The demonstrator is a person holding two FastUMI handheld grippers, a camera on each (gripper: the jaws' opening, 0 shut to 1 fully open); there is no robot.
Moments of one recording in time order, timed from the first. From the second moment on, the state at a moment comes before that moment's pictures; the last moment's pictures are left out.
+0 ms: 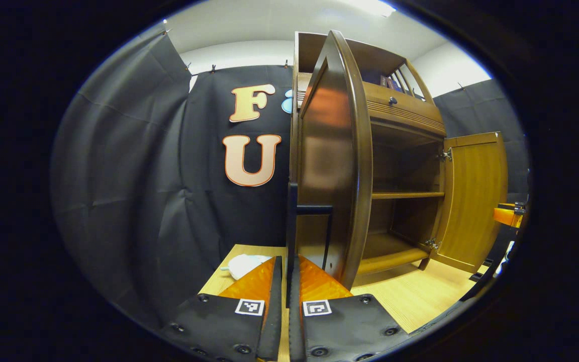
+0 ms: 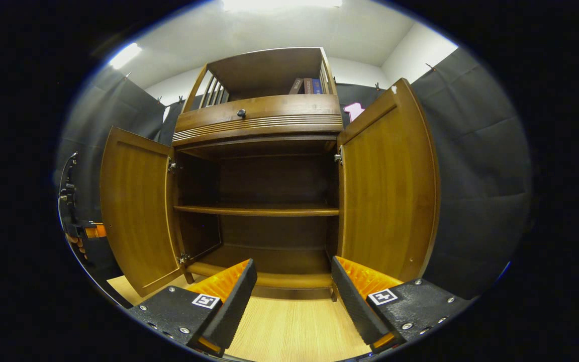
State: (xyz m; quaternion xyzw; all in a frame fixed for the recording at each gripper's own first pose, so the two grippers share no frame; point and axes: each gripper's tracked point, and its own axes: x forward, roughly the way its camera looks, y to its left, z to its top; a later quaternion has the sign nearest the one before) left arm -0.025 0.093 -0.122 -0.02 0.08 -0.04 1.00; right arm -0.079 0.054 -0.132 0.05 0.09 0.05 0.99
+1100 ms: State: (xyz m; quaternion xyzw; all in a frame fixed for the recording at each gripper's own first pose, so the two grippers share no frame) left arm -0.075 0.134 -0.094 0.00 0.09 0.02 1.00; right arm -0.083 0.056 -0.108 0.06 0.08 0.05 0.99
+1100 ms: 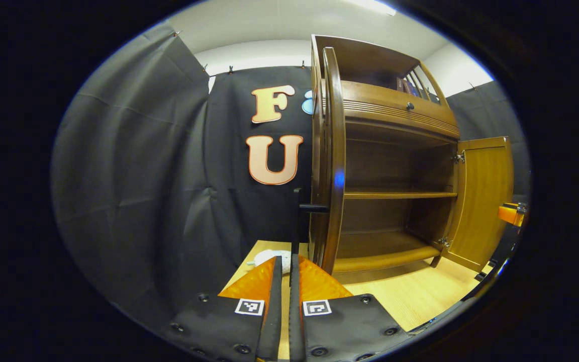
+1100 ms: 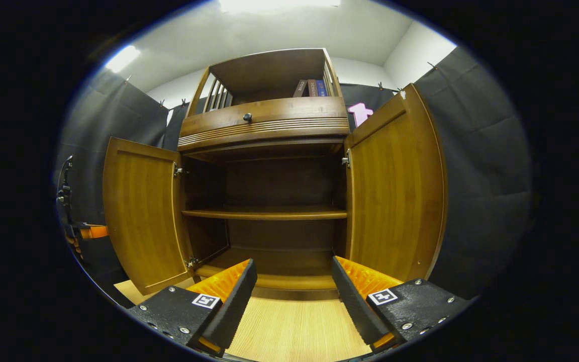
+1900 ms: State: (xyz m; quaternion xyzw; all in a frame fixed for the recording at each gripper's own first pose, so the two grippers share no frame) left arm -0.096 0.061 0.007 0.01 0.03 0.06 1.00; right arm -0.091 -0.022 -0.035 0.03 0.04 0.02 1.00
